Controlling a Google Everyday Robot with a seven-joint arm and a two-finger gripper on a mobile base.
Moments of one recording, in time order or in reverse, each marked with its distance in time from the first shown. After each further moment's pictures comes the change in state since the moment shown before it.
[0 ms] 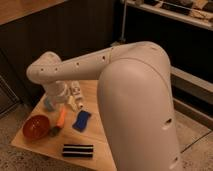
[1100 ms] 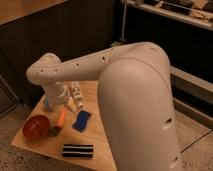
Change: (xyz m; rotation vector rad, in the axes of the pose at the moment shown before) arm 0.006 0.002 0.004 -0.004 0.013 -0.007
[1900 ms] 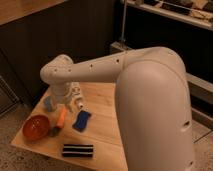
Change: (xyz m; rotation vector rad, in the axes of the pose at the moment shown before) arm -0.014 0.012 0.013 -0.236 0.017 0.050
